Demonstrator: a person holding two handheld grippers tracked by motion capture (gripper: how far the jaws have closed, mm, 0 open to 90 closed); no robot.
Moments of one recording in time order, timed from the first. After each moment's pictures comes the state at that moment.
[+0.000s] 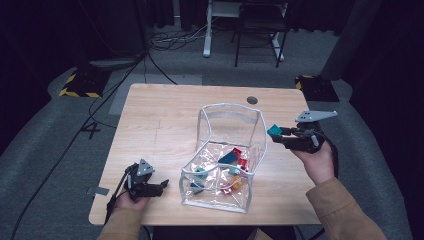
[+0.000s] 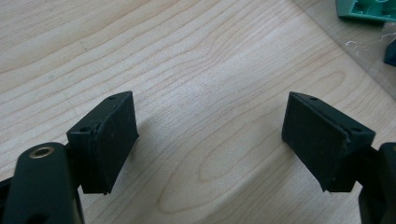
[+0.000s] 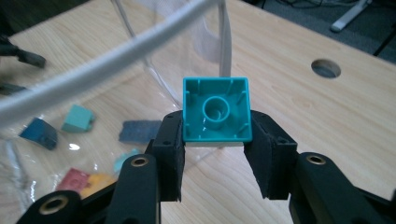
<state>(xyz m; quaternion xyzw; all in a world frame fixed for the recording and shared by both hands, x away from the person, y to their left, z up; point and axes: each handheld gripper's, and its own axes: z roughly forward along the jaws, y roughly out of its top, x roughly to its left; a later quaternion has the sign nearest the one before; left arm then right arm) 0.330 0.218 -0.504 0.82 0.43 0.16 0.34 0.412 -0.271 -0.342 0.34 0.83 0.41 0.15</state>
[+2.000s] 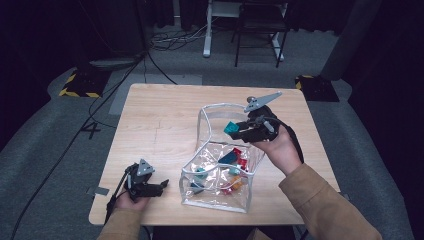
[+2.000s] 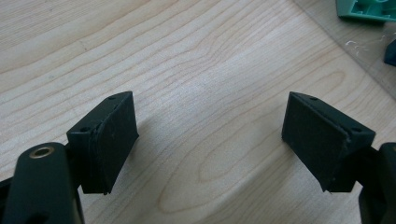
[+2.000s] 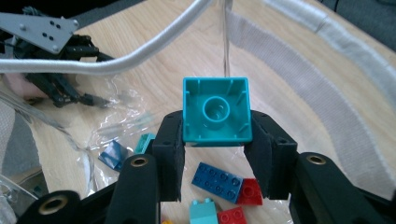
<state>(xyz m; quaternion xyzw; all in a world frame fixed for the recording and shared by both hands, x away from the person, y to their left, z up) 0.330 0.218 -0.504 0.82 0.43 0.16 0.34 0.427 -0.147 -0.310 0.25 0.89 0.37 0.08</state>
